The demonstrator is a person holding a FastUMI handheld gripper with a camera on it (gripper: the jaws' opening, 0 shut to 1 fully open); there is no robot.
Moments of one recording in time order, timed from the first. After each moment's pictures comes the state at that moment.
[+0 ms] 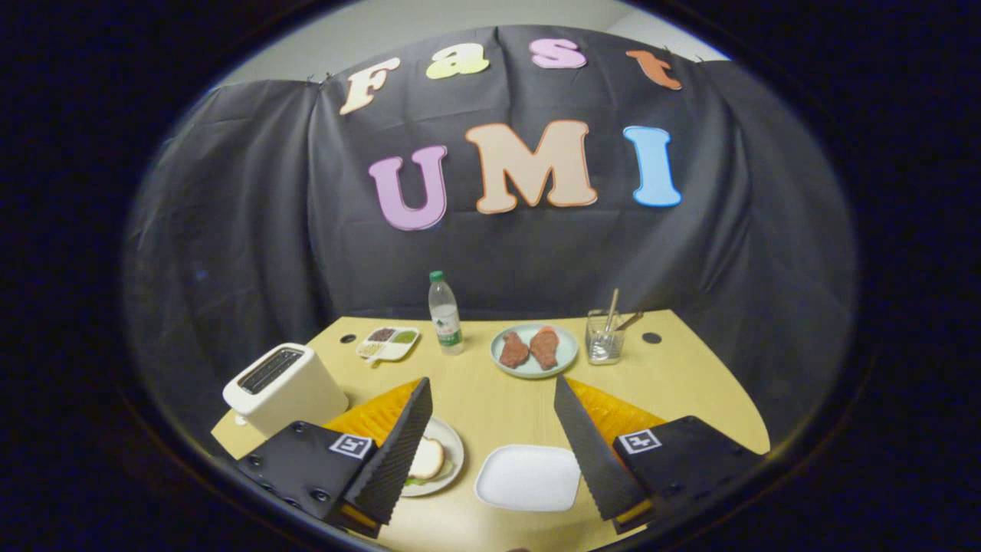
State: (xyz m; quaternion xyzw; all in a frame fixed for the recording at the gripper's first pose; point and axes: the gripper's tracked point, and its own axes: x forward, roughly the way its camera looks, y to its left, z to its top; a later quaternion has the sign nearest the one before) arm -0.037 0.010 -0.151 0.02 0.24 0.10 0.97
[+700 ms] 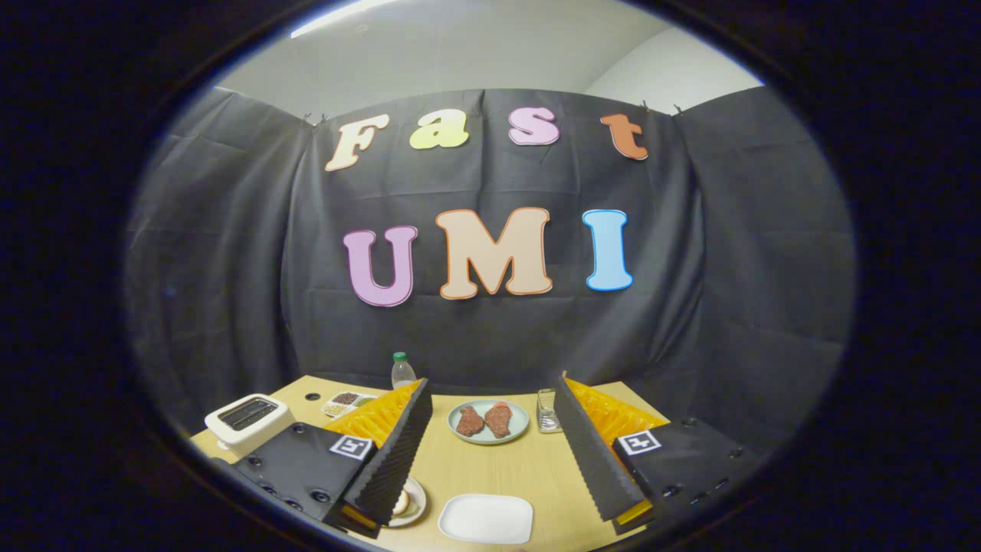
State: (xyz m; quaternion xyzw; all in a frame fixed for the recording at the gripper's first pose) arm -0.031 -0.026 -0.064 -0.01 0.10 0.04 0.99
